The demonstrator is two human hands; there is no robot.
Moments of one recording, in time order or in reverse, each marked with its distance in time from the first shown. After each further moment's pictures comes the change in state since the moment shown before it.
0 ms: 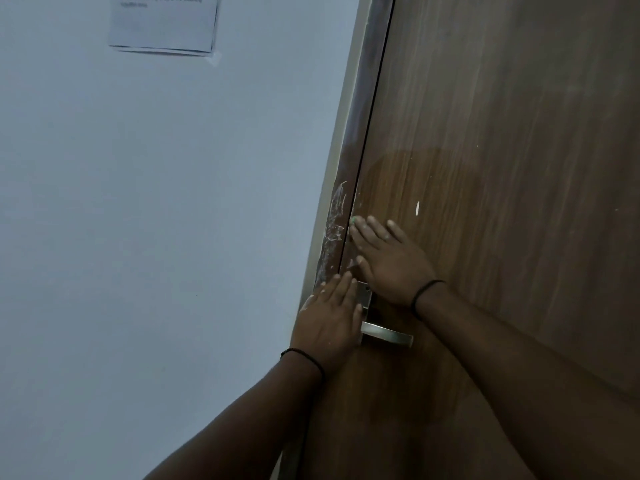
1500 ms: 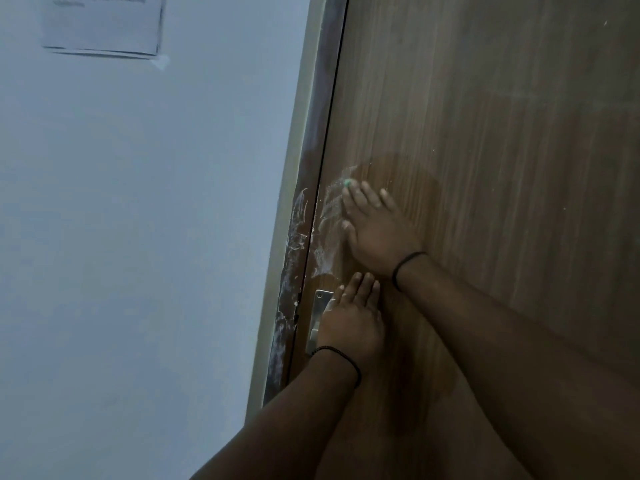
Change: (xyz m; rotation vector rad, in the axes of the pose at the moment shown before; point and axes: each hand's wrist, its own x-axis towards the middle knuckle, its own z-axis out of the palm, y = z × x) left_hand 0.050 0.075 0.019 0.082 -0.197 0.047; right_hand 0.019 0.045 -0.024 0.056 0.113 0.176
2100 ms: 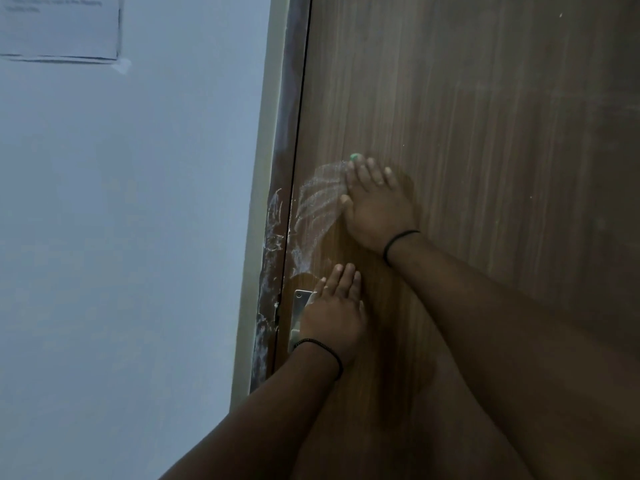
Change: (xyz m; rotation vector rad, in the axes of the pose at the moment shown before) left_hand 0.006 0.002 -0.003 0.036 0.030 0.000; right_hand 0.008 0.031 -0.014 0.031 0.071 0.156
